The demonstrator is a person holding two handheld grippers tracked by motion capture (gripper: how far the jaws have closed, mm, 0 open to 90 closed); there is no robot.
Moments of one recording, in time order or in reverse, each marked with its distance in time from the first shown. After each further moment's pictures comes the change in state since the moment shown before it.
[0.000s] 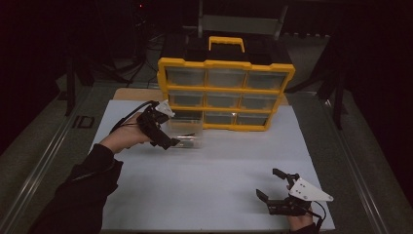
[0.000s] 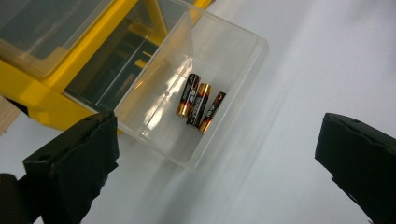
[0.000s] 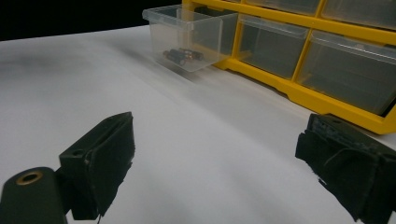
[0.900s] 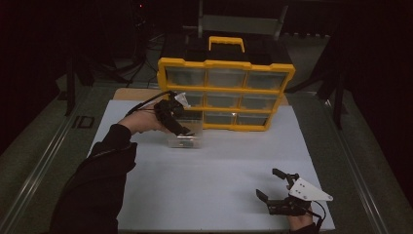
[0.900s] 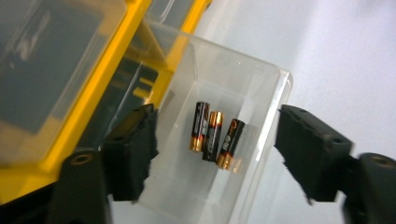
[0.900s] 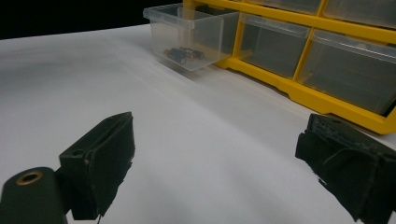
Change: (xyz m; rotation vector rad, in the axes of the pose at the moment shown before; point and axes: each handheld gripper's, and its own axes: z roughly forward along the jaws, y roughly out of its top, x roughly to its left) left arm 0.024 0.043 0.034 0.093 -0.061 0.096; right arm -0.001 0.000 0.001 0.003 0.003 -0.001
